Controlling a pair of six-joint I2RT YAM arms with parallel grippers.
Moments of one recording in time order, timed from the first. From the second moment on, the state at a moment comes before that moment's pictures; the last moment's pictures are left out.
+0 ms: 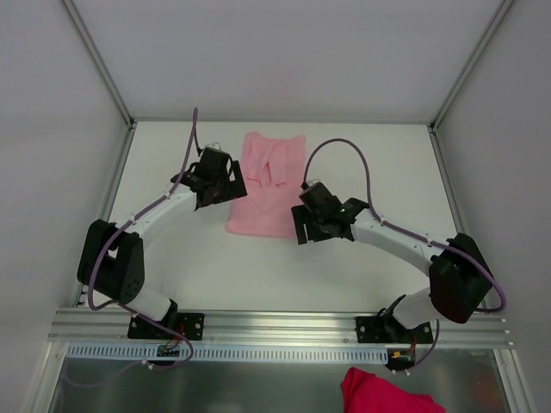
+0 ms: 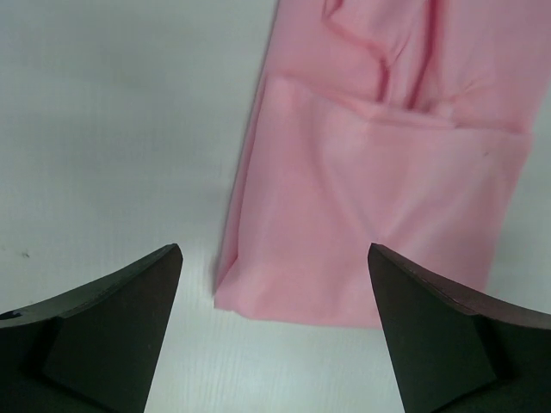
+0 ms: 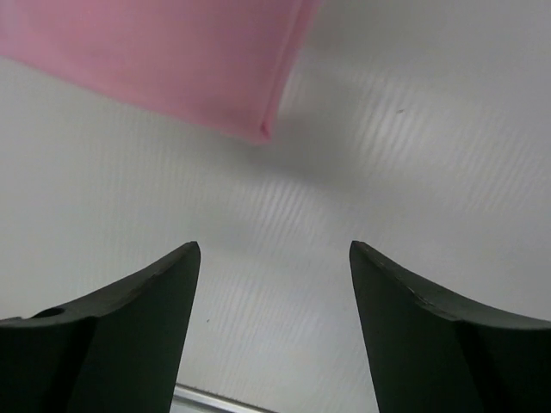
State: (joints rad) left arm -0.43 1.53 1.14 -0.46 -0.20 -0.59; right arm 0.85 1.47 1.00 -0.62 0.17 0.47
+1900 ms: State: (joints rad) left arm -0.37 1.57 0.82 -0.27 0.12 -0.68; right arm 0.68 1.71 0.98 -0.28 -0.09 0.68
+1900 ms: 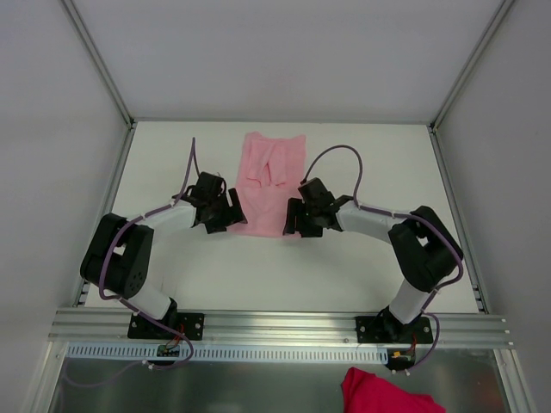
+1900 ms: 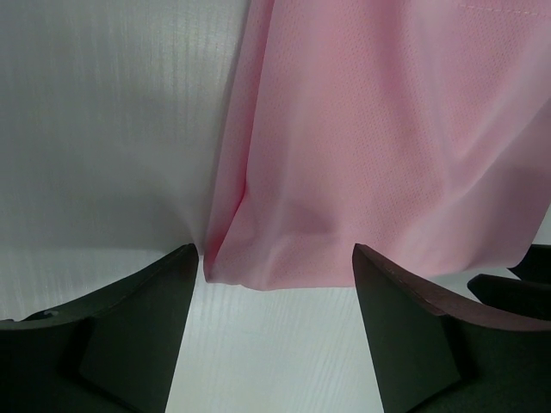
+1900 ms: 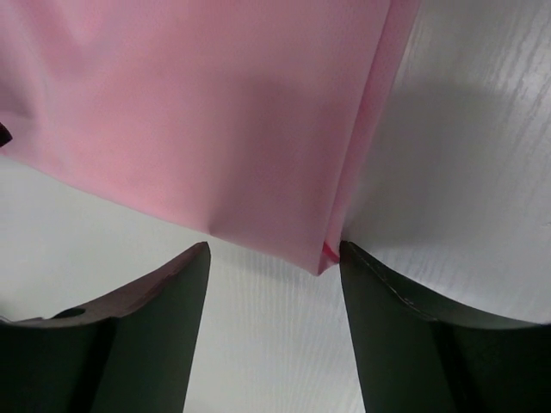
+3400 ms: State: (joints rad) left arm -0.39 1.18 0.80 -0.67 0.25 -0.72; right arm 0.83 1.34 0.91 -0.58 -0.09 0.64
